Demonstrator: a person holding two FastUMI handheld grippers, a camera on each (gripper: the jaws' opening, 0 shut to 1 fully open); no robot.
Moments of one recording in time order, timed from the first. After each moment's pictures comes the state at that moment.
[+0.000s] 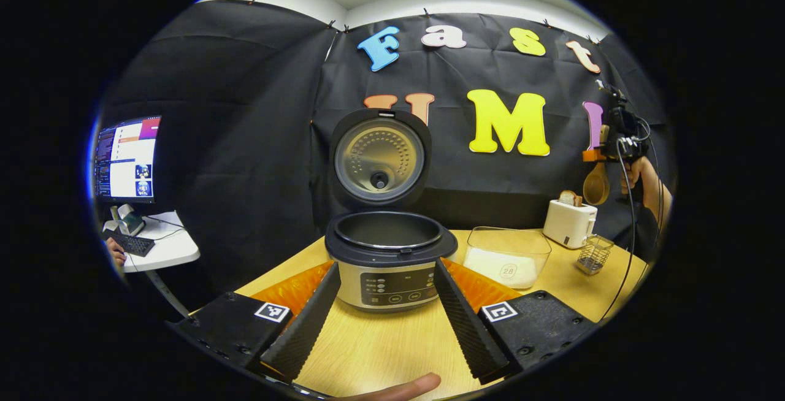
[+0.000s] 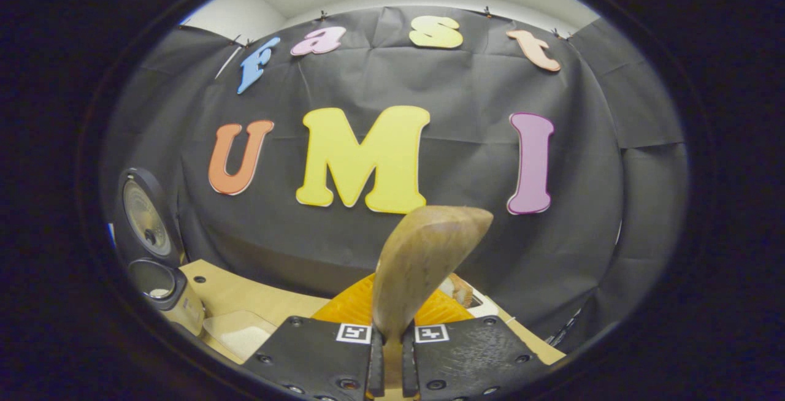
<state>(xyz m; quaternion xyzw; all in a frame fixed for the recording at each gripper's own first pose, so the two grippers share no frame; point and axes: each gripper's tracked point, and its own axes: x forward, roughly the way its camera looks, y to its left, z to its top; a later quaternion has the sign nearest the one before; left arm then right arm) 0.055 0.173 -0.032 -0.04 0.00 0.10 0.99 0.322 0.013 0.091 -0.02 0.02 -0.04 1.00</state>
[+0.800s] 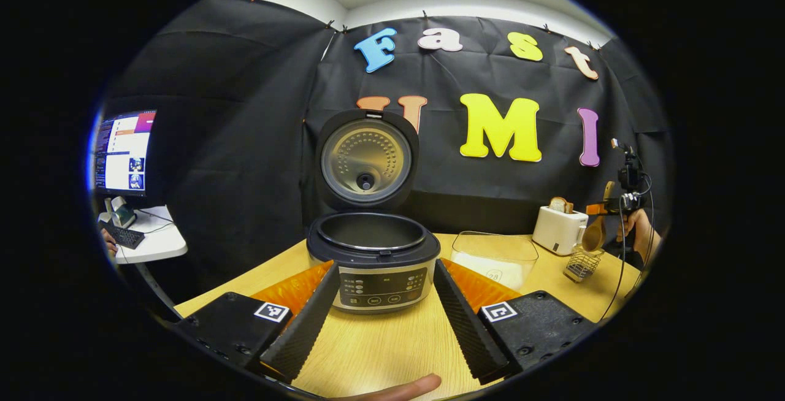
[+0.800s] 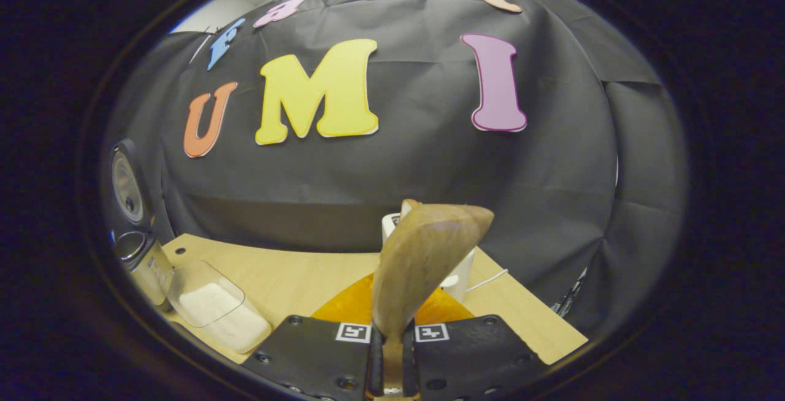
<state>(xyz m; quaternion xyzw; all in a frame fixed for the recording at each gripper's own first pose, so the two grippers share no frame) 0.061 0.152 -0.033 -0.05 -0.01 0.08 1.00 0.334 -0.070 -0.043 0.03 0.12 -0.05 0.99</state>
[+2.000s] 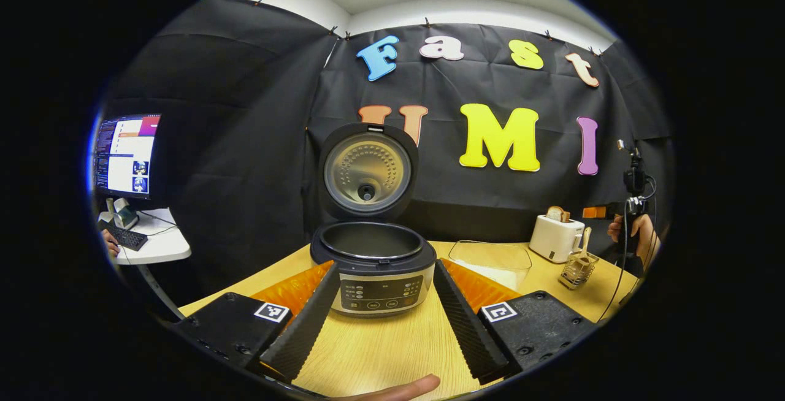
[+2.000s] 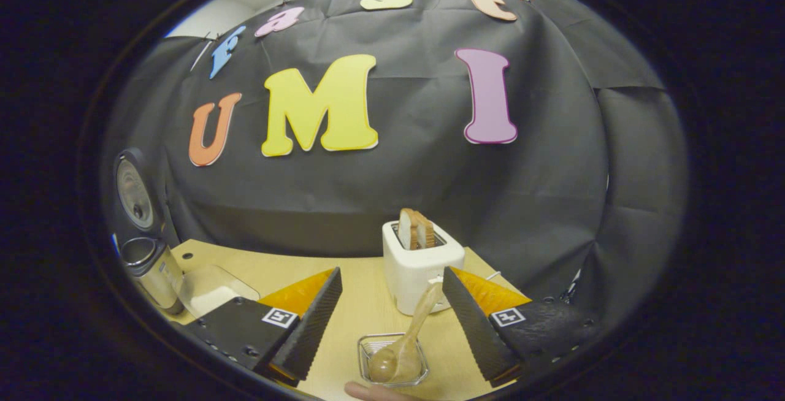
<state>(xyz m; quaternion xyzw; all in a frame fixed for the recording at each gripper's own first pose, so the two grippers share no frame) 0.044 0.155 -0.012 -0.05 -0.02 0.10 0.99 0.290 -0.069 -0.005 0.01 0.08 -0.06 0.99</state>
